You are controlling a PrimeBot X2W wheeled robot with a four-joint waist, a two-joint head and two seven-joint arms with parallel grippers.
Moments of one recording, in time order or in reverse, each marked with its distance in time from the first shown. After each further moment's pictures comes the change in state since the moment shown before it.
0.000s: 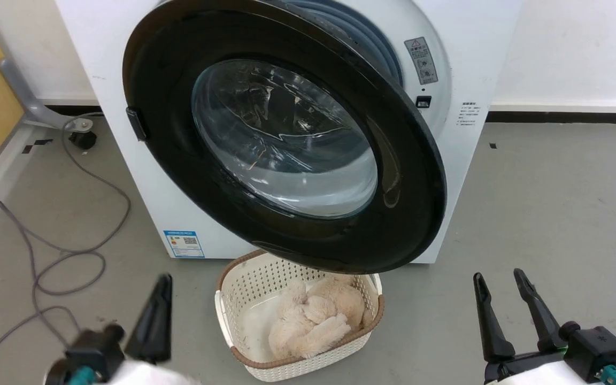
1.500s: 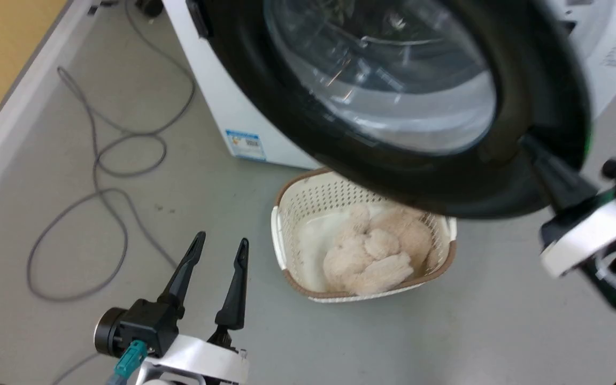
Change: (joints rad) left arm -0.068 -0.242 0.088 0.018 0.306 -0.212 0.000; right arm -0.544 -0.437 0.295 0.204 0.269 0.003 0.100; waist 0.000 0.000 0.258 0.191
